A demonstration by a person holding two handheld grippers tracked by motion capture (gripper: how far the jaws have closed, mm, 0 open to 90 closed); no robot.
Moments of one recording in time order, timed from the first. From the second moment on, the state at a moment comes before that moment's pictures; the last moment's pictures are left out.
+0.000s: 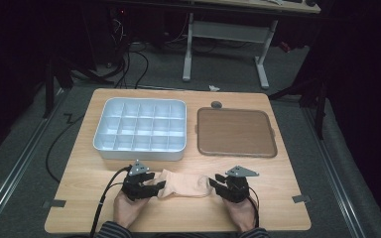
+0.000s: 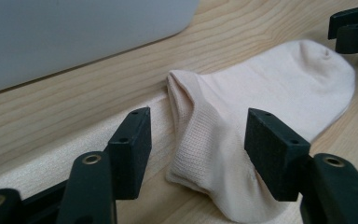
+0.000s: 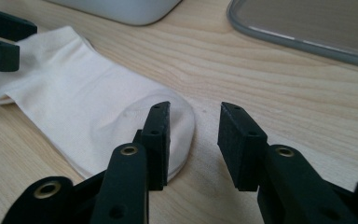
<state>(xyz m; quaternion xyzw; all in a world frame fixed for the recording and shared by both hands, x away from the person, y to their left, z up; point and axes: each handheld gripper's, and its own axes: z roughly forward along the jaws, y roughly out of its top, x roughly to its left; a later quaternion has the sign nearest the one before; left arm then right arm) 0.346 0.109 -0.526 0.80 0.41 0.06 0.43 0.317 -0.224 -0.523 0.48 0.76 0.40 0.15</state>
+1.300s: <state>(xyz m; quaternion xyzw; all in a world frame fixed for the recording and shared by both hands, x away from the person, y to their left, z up) 0.359 0.101 -0.523 0.81 0.43 0.05 0.40 0.307 -0.137 -0.519 0.38 0.82 0.40 0.13</state>
